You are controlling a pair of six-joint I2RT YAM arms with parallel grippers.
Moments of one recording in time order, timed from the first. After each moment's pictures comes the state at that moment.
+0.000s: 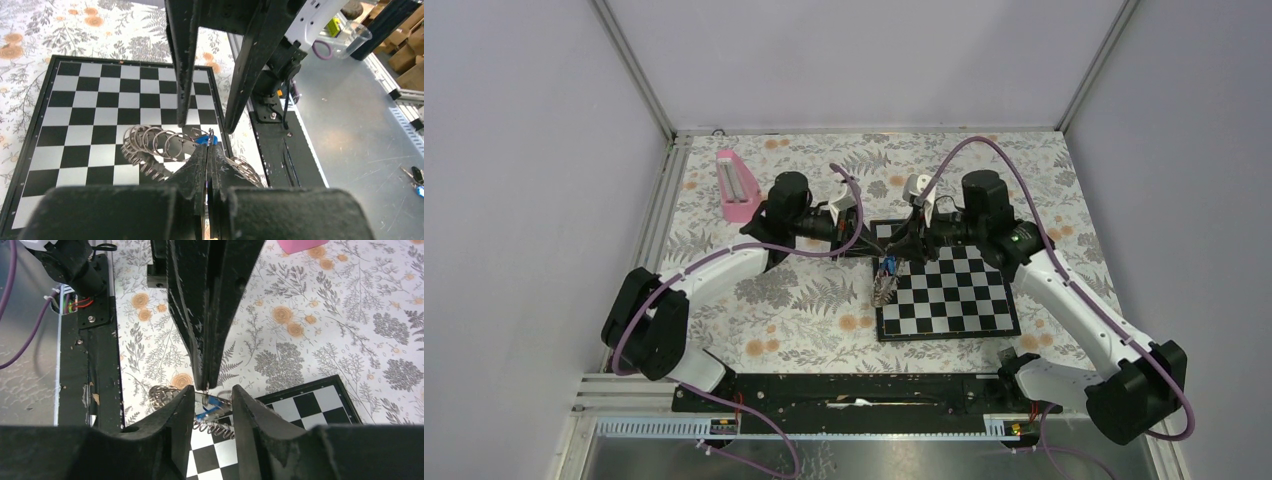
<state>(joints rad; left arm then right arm) -0.58 1.48 0.96 0.30 1.15 -0.04 0.49 1.17 1.02 -0.38 -0.83 -0.32</state>
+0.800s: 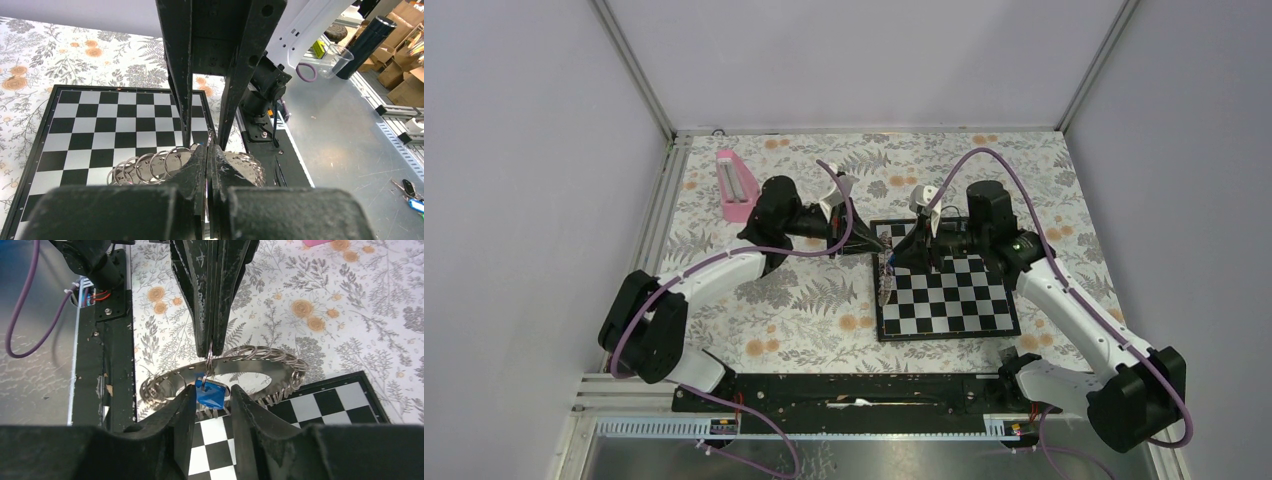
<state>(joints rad) -0.57 1.46 0.90 0.59 1.18 -0.26 0.44 1.12 0.93 -0.34 -0.92 -0.32</state>
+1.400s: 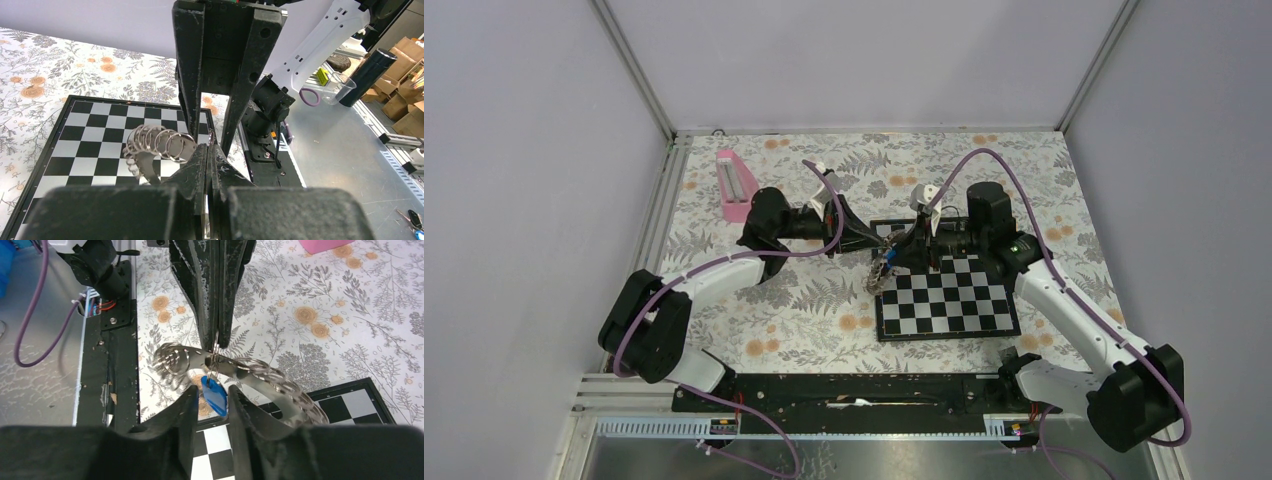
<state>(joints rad) -0.56 1.46 0.81 0.89 1.11 -0.47 0.44 1.13 0.88 -0.24 -0.96 -0.24</state>
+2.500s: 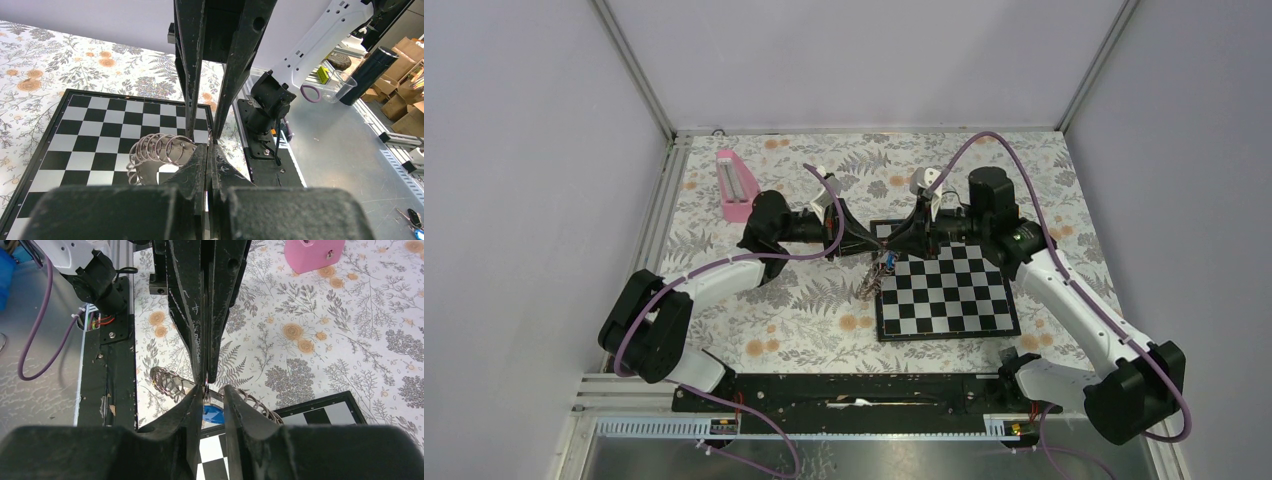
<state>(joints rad) -0.56 1.46 0.78 0.89 1.10 -0.46 0.44 1.16 1.01 -0.29 -0.93 -0.23</state>
